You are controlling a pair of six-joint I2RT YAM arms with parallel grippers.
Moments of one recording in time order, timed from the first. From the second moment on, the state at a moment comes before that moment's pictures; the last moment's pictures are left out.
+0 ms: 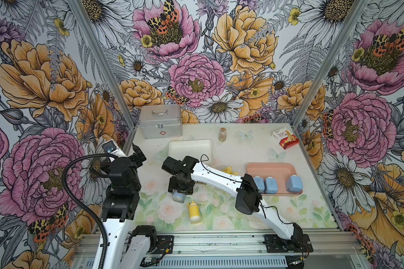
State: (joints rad) left arm -0.04 0.65 0.85 -0.38 -0.55 -0.21; right arm 1.10 2.52 2.48 -1.30 -0.18 1.13
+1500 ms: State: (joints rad) left arm -0.04 0.63 0.84 -0.37 -0.57 -0.19; right arm 1.06 2.51 2.46 -1.30 -0.21 0.98
